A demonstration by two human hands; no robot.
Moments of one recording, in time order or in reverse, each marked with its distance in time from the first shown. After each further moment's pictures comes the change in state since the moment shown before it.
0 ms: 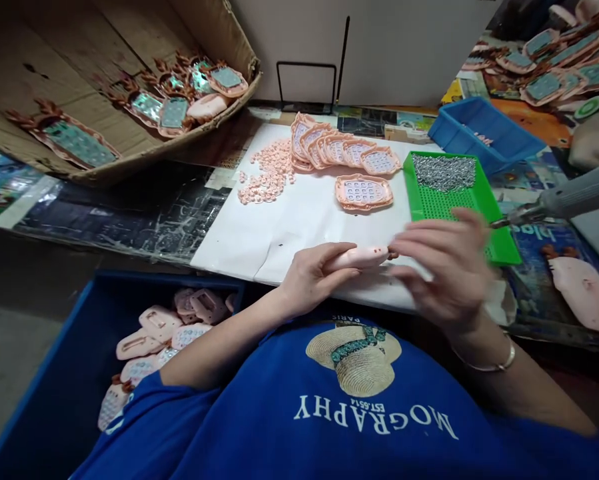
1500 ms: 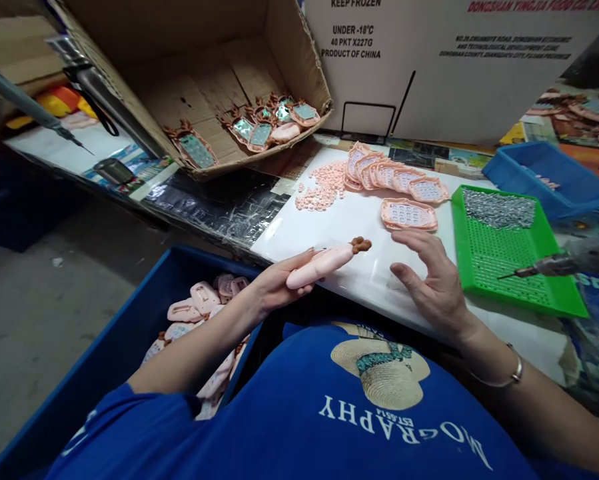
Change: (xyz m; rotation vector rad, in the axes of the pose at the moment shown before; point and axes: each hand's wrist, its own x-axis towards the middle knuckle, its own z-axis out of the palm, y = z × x) left_hand -0.047 0.013 -0.080 -1.106 0.246 -0.955; right_hand 0.005 -0.011 0.047 0.378 -0.075 0.113
